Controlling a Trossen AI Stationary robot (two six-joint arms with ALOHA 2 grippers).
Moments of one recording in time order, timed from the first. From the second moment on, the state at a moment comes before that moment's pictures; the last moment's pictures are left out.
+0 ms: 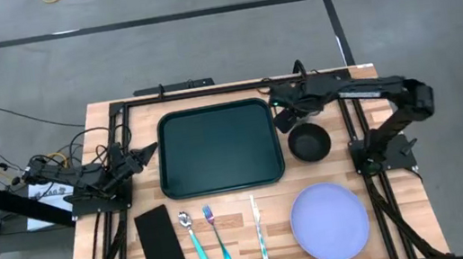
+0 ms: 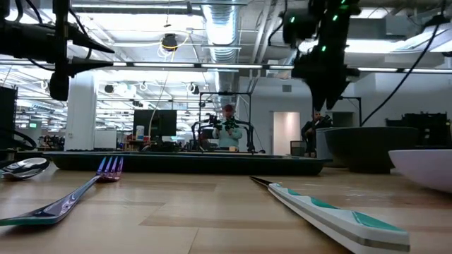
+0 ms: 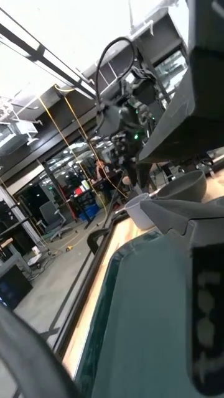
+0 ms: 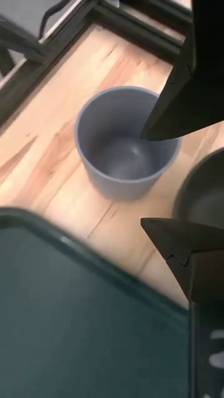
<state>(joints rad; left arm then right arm) -0.33 0.01 0.07 0.04 -0.92 -0.94 -0.35 1.53 1.21 -1.11 0.34 0.52</state>
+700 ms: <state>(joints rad) -0.33 0.00 0.07 -0.02 -0.87 -0.94 -0.39 1.76 1.21 -1.11 0.32 0.52</state>
